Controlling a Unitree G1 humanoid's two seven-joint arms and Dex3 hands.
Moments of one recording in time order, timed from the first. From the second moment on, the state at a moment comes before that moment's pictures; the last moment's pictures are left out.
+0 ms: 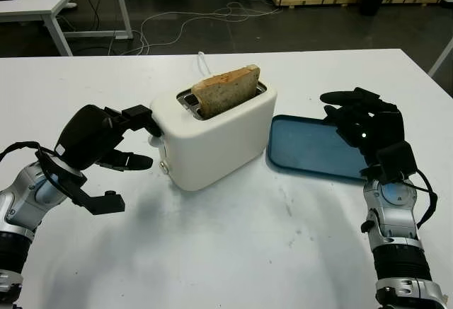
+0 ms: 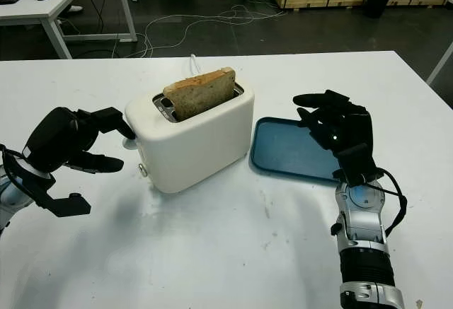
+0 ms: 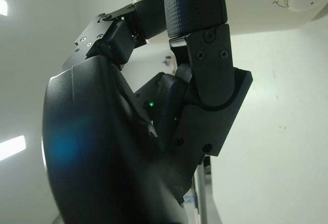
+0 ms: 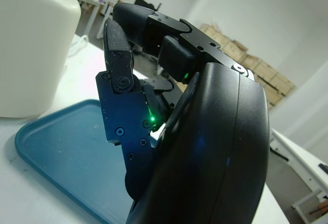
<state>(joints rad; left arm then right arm) -0.30 0.70 -0.01 0.37 0.66 -0.83 0.14 -0.29 -0.26 -0.20 0.35 0.06 -0.39 0.12</state>
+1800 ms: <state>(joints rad) -0.43 0.53 -0.42 1.14 0.62 -1.03 0.79 -0.29 -0.29 -0.21 0.36 0.06 -0.39 0.17</state>
